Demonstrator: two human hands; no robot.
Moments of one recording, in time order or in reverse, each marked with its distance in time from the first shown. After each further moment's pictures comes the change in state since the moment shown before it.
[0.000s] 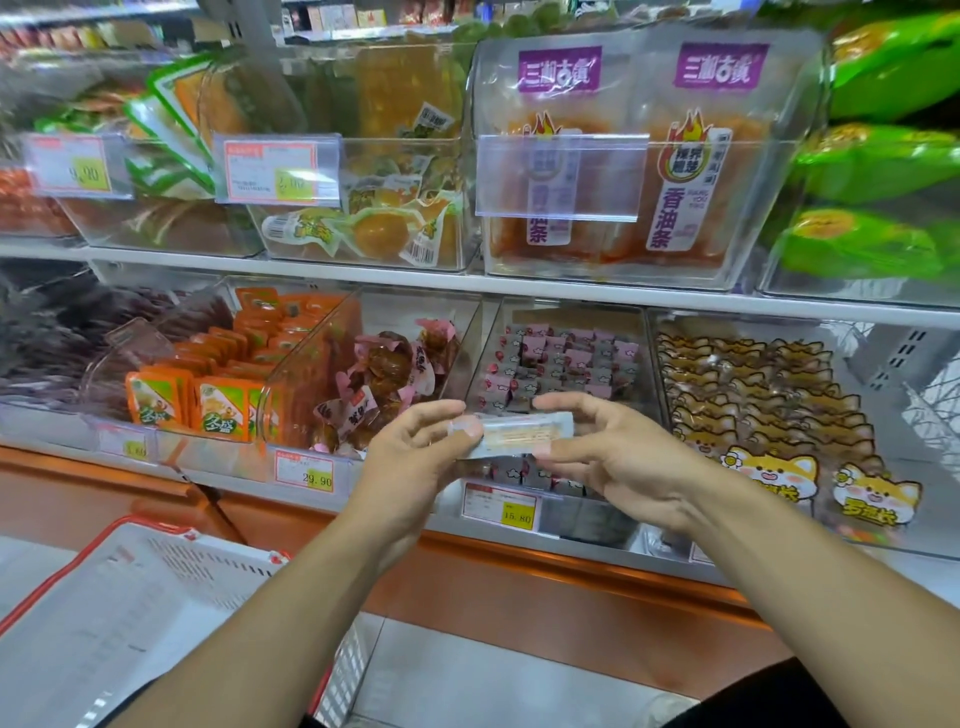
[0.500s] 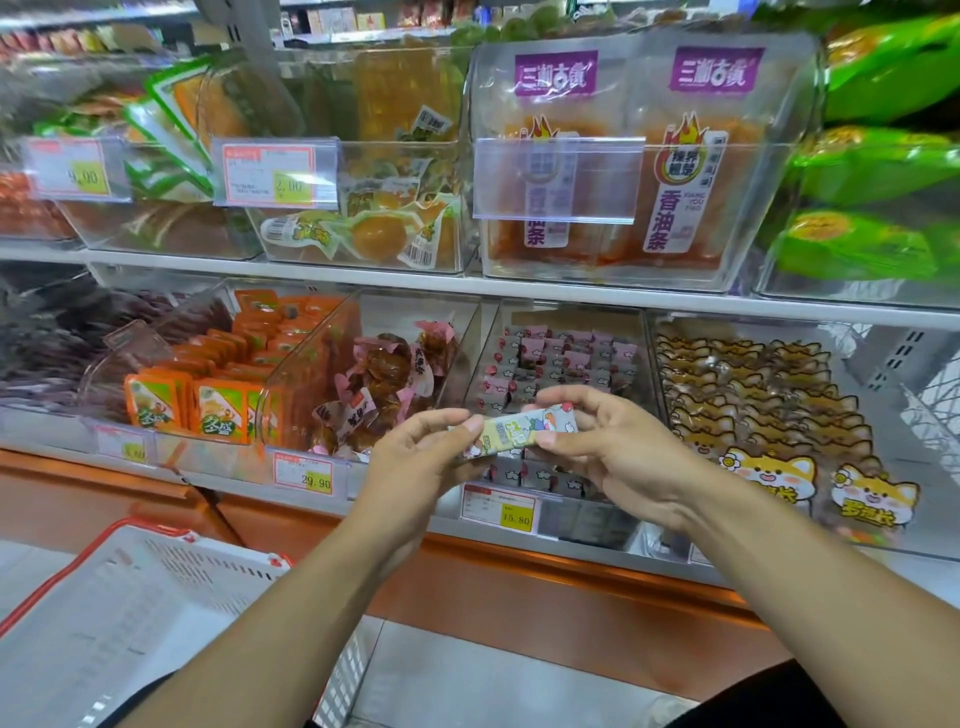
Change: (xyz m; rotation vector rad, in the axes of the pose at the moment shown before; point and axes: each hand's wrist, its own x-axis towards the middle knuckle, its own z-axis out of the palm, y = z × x) left_hand -0.001 -0.003 0.003 0.042 -0.037 0.027; right_hand -0.002 -0.001 0.000 0.011 0.011 -0.087
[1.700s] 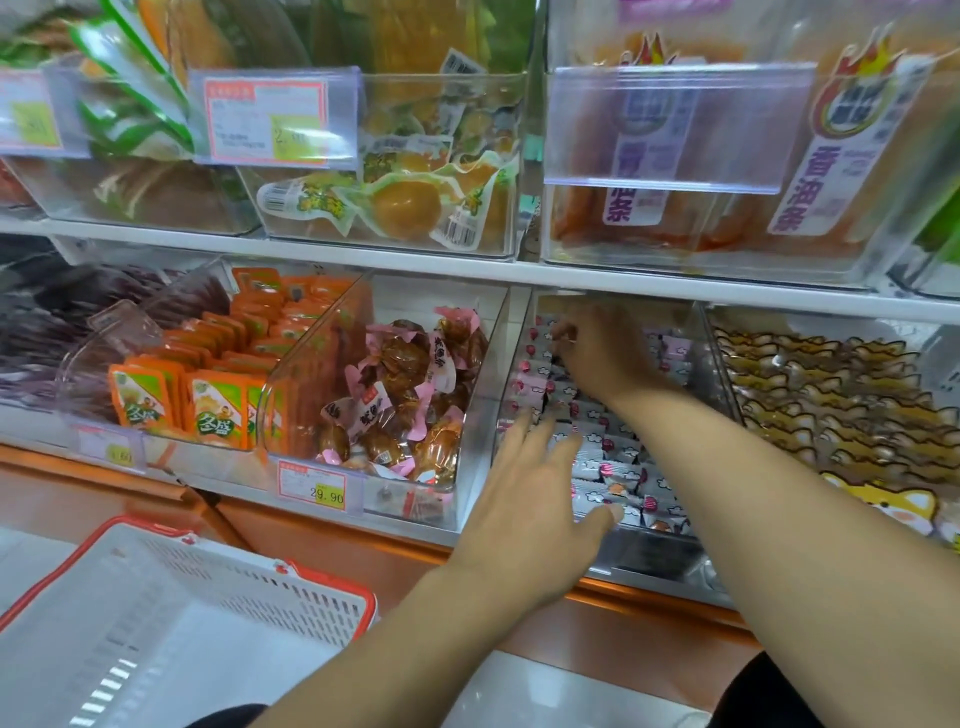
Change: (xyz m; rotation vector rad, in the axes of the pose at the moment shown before) left_hand 0.022 -0.038 0.031 1.329 -0.192 0.416; right_hand 0.161 -0.008 -0.012 -1.412 0.452 -0.569
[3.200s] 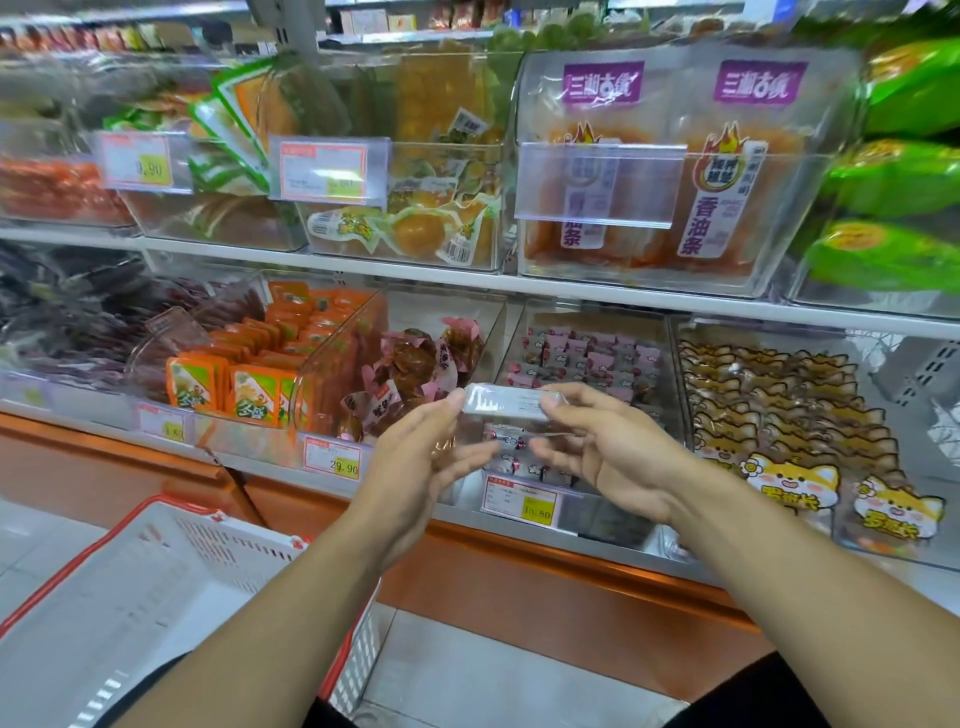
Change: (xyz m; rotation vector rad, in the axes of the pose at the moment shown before) left_hand -0.042 -0.021 -0.064 -1.384 0.209 -0.425; right_hand -0.124 -0.053 -0.081 1.438 -0.489 0.657
